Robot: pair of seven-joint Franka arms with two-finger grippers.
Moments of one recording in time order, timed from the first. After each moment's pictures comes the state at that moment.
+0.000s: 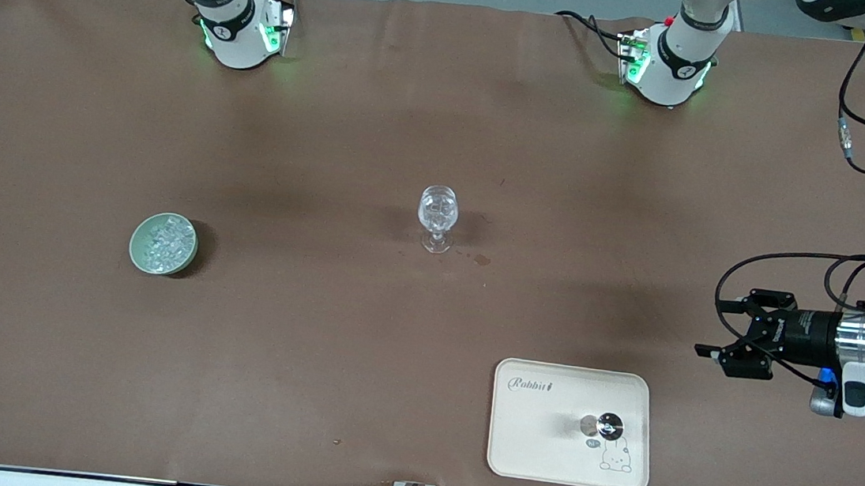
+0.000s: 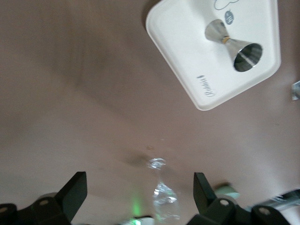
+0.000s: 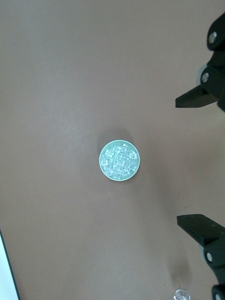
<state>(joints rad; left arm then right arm) 0.23 0.64 -0.24 -1.20 -0.43 1.55 -0.76 -0.01 0.02 -0.09 -1.42 -0.01 1.47 0.16</state>
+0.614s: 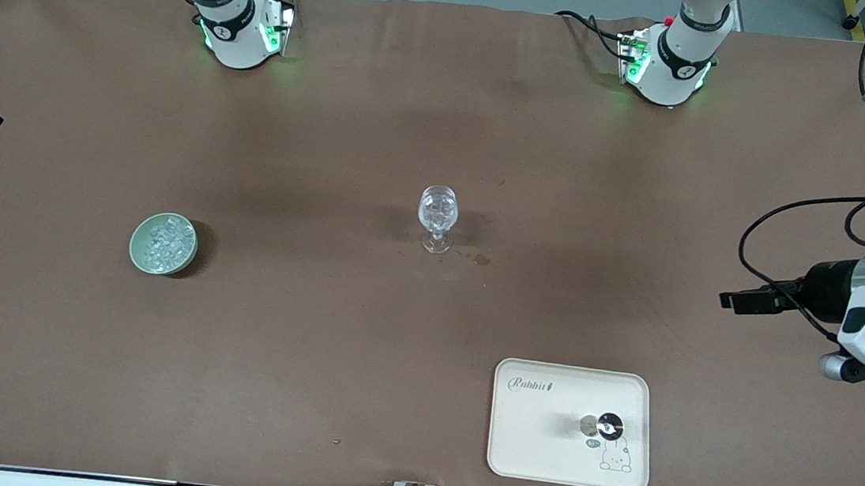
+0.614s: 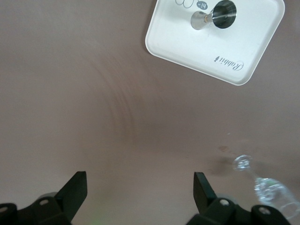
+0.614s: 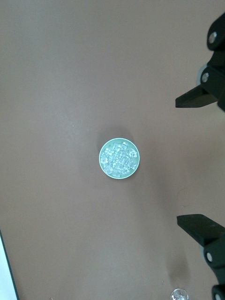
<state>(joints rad) 0.21 0.46 -0.32 -1.22 -0.09 1.50 -0.32 -0.02 0.02 -0.08 -1.43 -0.01 1.47 0.16</state>
